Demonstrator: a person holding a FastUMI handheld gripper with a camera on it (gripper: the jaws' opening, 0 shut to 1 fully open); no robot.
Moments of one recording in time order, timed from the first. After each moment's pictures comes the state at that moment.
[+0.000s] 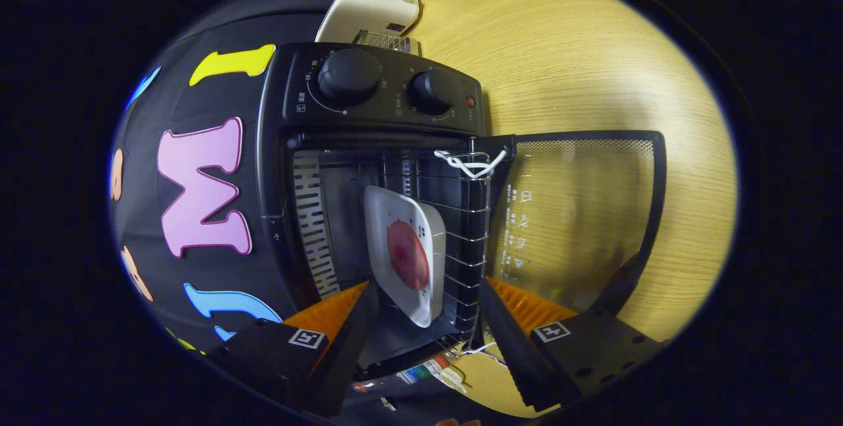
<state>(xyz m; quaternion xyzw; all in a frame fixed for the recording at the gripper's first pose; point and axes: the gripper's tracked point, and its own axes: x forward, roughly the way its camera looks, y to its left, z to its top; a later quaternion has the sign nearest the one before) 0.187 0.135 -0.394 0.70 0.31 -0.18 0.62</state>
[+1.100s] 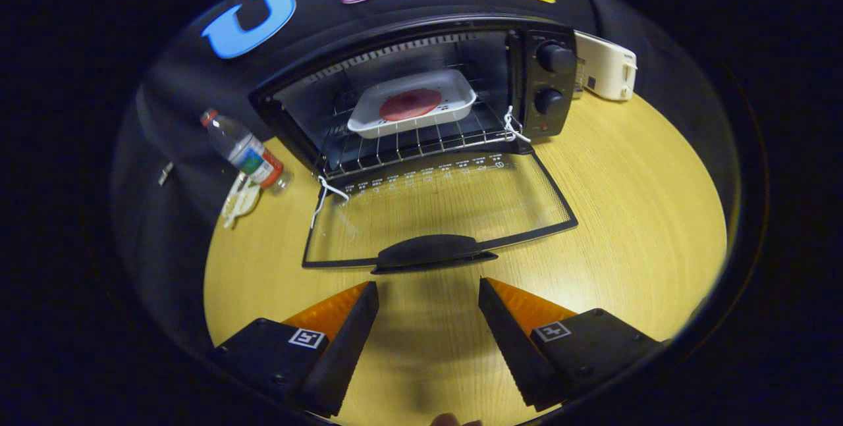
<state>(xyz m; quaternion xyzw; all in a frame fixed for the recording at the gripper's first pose) 0.034 0.144 -0.441 0.10 0.47 0.05 0.87</state>
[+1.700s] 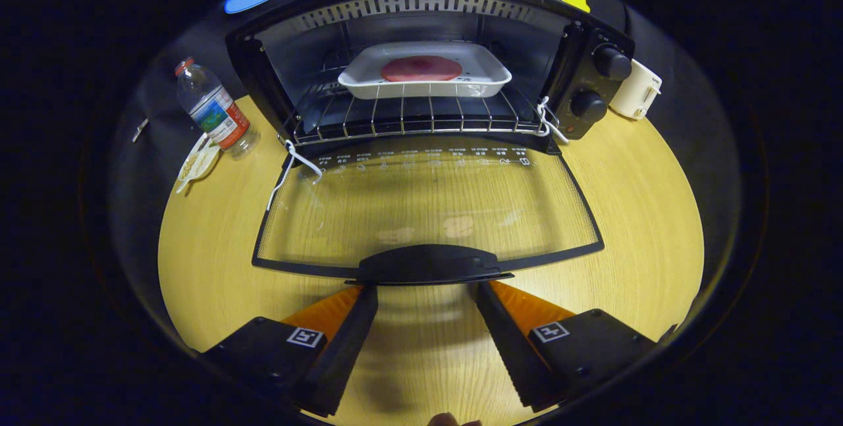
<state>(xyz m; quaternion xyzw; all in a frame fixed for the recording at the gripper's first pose) 0.052 0.149 -0.474 0.04 0.51 0.02 0.86</state>
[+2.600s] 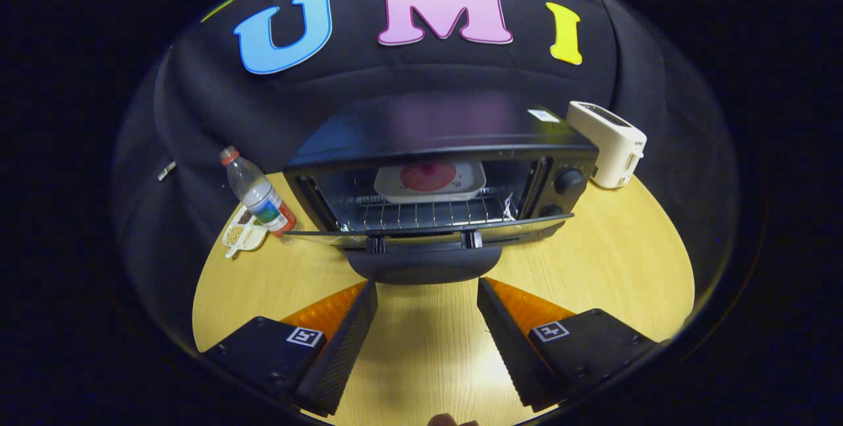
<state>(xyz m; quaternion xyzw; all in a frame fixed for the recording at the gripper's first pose) 0.070 0.138 -0.351 0.07 0.35 0.04 0.93</state>
